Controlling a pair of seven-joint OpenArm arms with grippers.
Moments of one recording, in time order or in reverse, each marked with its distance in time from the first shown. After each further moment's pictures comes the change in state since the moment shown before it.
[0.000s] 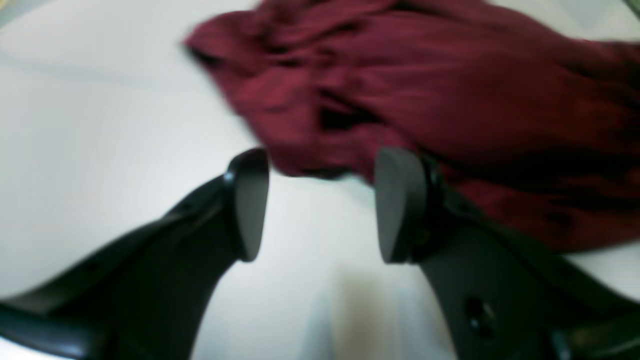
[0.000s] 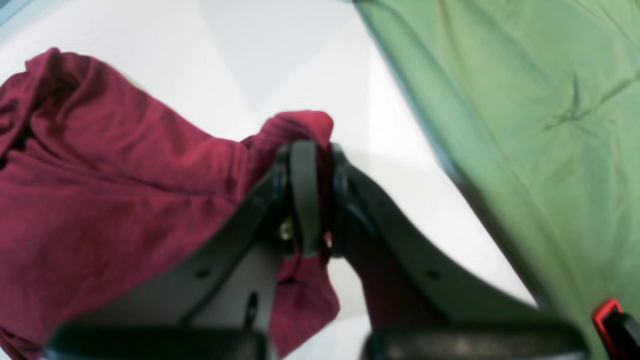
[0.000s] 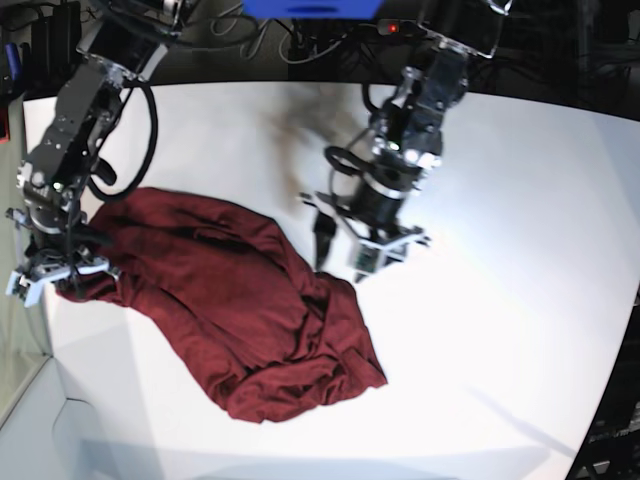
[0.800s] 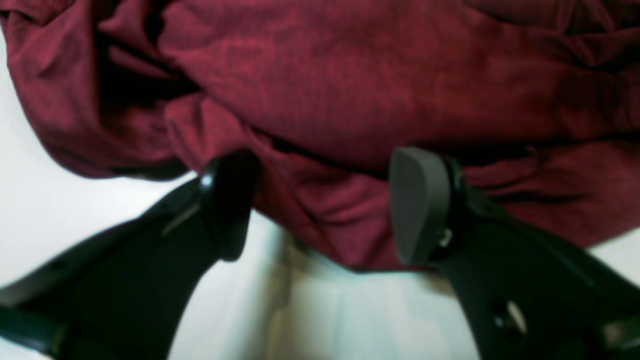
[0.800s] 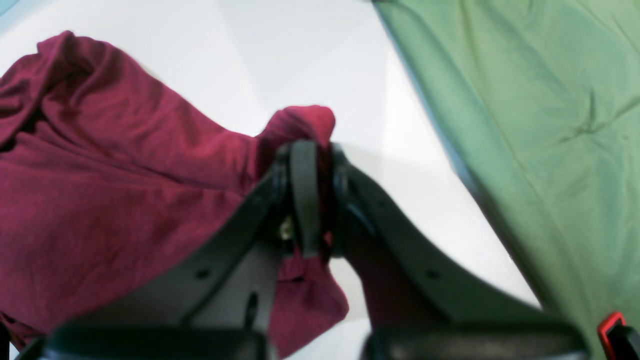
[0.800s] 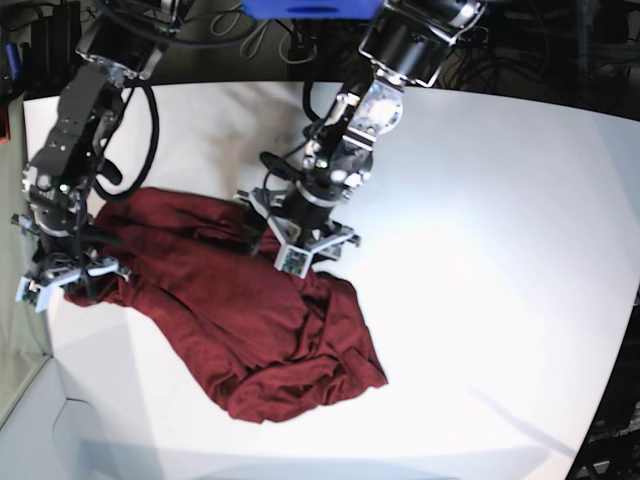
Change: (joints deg) left arm -7.7 9.6 3.1 -19.8 0.0 0.6 -1.1; right arm -0.5 0.8 -3.0 -0.1 0.0 0.0 -0.2
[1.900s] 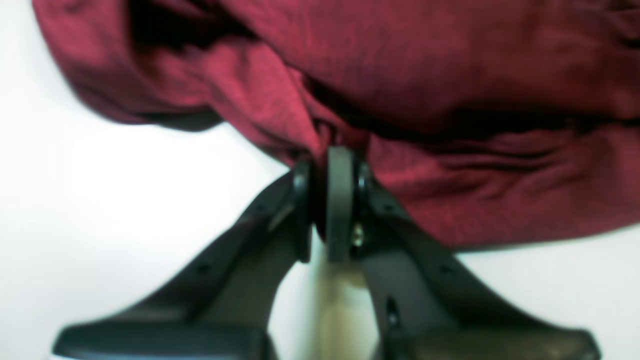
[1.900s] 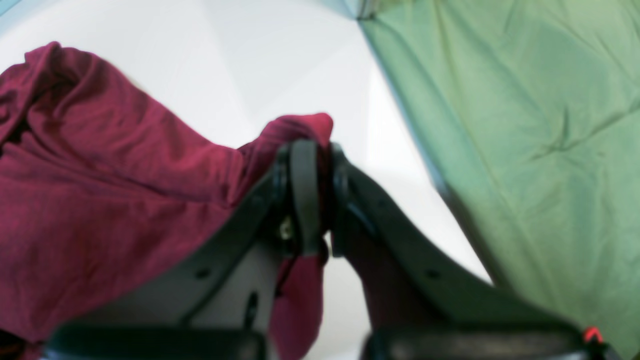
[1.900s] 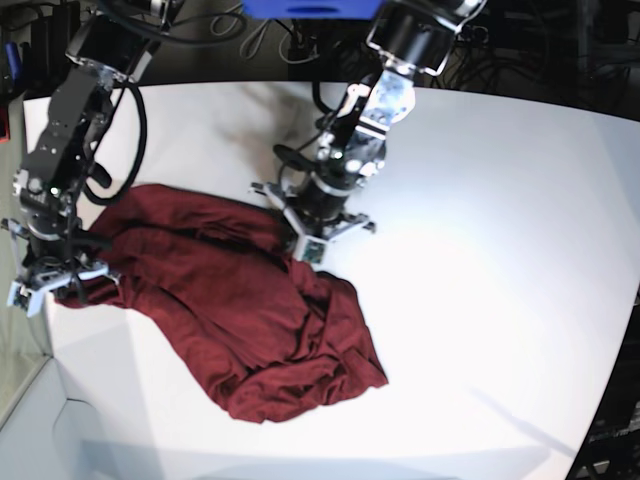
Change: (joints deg) left arm 5.5 -2.3 -3.1 8.4 -0.1 0.1 1.7; right arm 0.4 2.8 -0.1 -0.1 0.1 0.0 0.1
